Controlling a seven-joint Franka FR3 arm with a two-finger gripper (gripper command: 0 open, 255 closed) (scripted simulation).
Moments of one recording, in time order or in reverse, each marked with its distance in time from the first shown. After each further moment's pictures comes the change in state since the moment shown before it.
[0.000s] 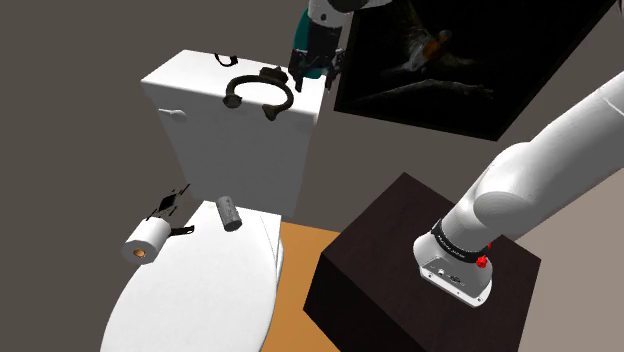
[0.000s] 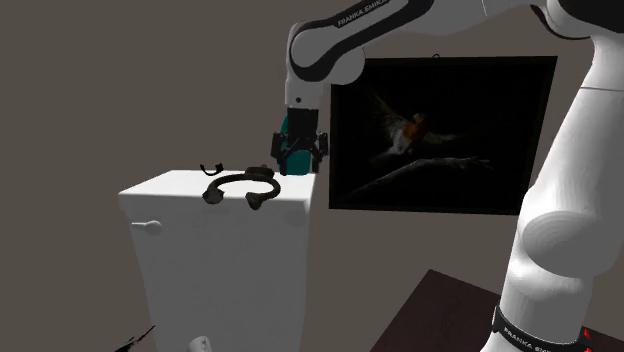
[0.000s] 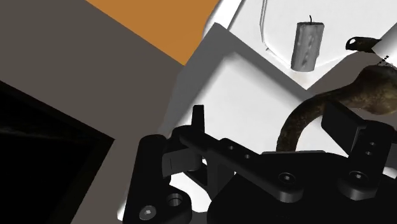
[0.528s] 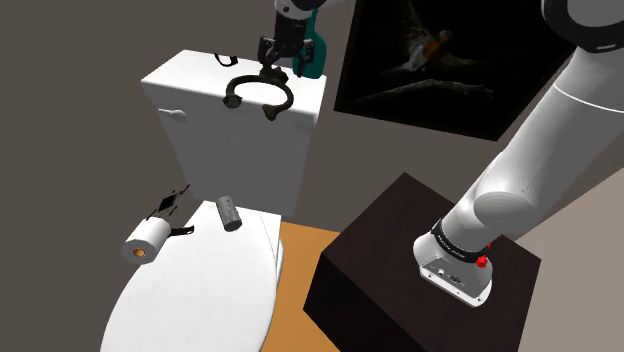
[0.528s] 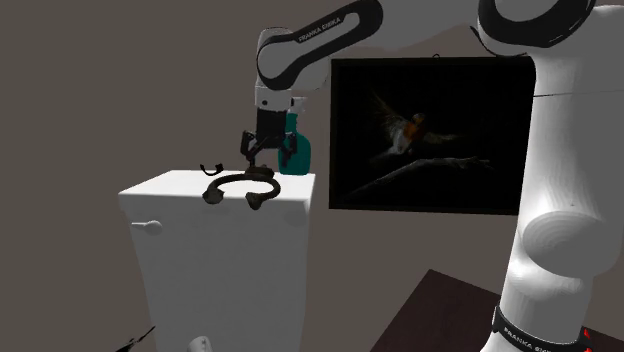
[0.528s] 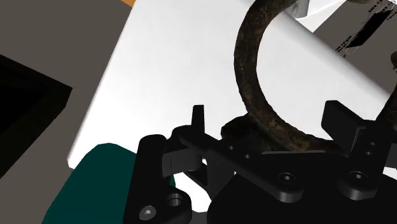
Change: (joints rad) arm 0.007 0.261 0.022 0.274 -0.076 0.064 0.112
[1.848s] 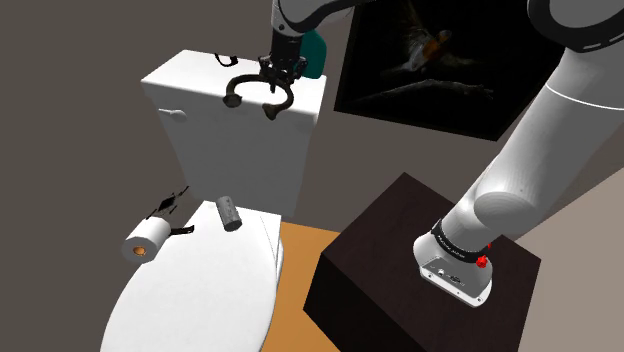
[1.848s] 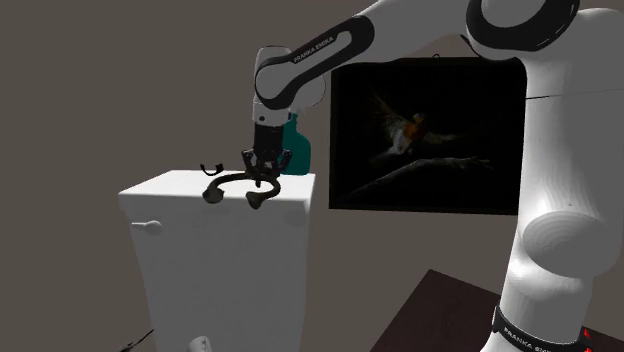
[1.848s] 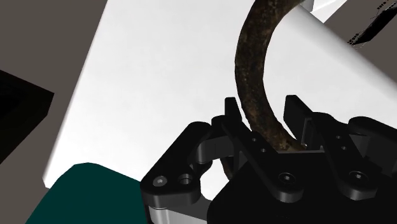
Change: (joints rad) arm 0.004 0.047 0.000 -0.038 -0.014 0.096 0.017
